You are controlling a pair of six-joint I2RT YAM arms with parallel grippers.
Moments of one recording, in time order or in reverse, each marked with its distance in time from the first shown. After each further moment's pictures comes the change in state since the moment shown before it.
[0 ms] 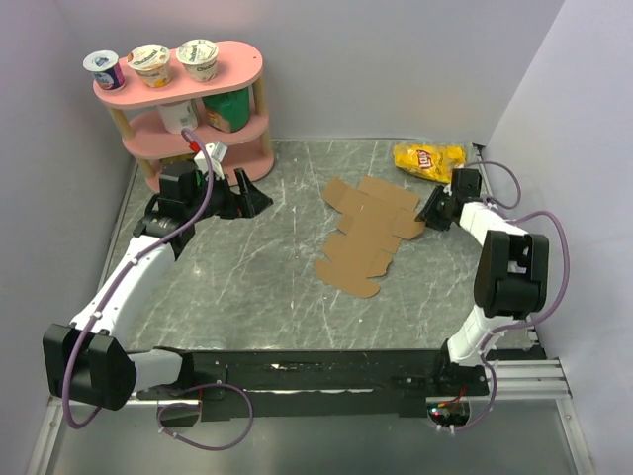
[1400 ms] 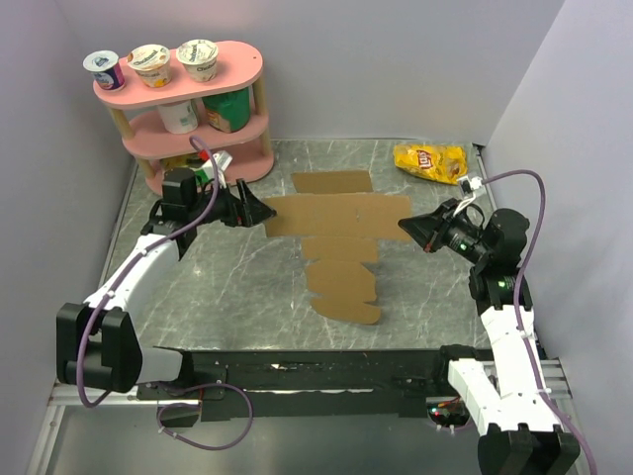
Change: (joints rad) left arm 0.059 0.077 -0.100 0.158 0.272 0.000; right arm 0.063 -0.960 -0.323 0.137 -0.623 -0.109
